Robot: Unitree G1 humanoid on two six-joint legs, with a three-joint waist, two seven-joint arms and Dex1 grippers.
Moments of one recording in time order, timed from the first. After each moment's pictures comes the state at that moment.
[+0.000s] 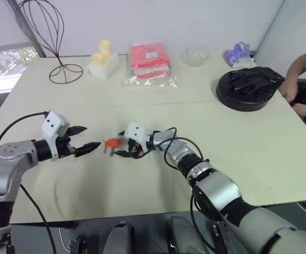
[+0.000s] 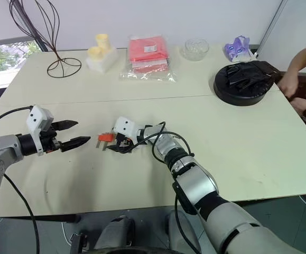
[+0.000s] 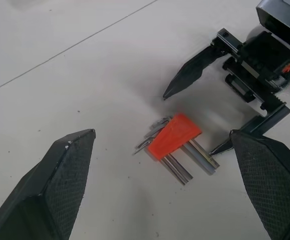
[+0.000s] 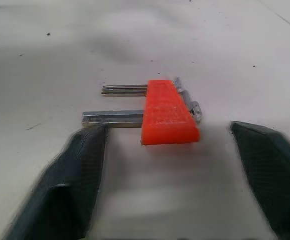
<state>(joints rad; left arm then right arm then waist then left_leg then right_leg) -0.21 0.84 0.22 -0.08 -0.48 0.53 -0.95 -1.00 0.08 0.29 1.20 -0.15 -0.32 0.84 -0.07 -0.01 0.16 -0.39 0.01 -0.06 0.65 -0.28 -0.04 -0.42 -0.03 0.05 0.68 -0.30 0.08</state>
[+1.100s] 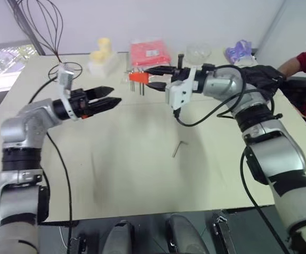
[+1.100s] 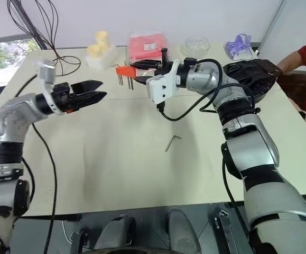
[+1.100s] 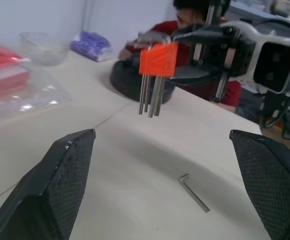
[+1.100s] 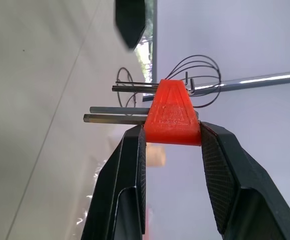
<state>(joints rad) -0.82 0.63 0.13 0.39 -0.64 0.62 -1.20 -1.28 -0.48 0.33 0.95 -0.43 -1.02 0.58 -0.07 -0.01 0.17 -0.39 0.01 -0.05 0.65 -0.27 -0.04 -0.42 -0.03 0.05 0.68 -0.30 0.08</state>
